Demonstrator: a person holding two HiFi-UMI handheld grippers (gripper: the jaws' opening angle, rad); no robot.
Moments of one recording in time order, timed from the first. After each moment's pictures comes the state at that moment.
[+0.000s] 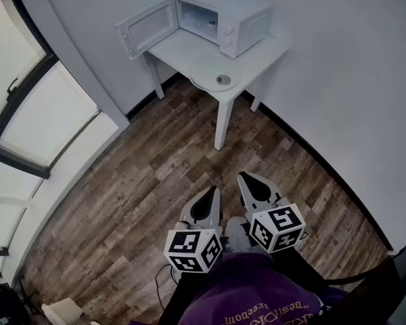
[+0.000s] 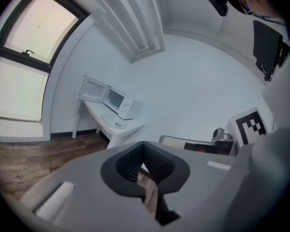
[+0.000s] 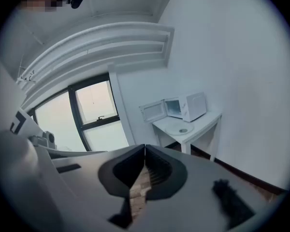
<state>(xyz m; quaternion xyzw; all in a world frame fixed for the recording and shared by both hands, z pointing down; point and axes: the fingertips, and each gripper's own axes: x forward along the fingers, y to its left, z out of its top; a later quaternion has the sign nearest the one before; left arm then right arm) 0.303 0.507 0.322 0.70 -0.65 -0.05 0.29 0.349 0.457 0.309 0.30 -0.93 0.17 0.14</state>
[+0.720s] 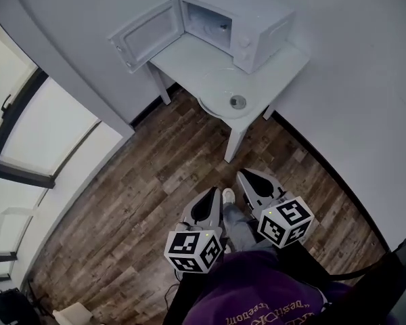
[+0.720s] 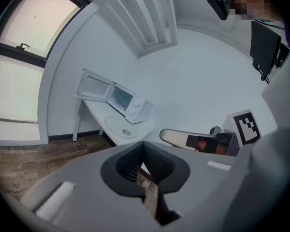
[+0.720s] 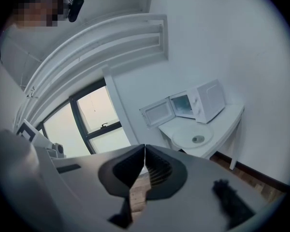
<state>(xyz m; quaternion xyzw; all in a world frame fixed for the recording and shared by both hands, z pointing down) 0.215 0.362 0.351 0.68 -0.66 -0.05 0.30 0.254 0.306 0.327 0.23 -0.94 0.22 0.10</state>
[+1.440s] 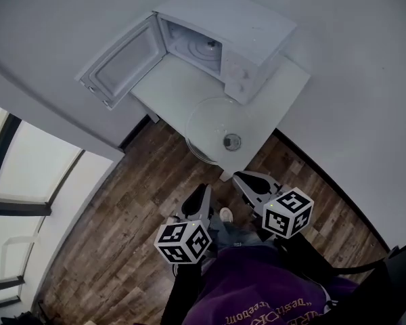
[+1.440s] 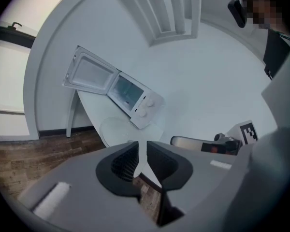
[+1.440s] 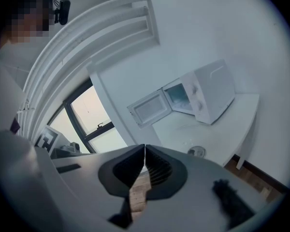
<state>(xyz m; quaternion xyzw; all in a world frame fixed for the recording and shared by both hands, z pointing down) 0.129 0.182 0.392 0.67 -0.64 -0.05 0.37 0.191 0.136 0.364 0.19 -0.93 0.28 0.14</state>
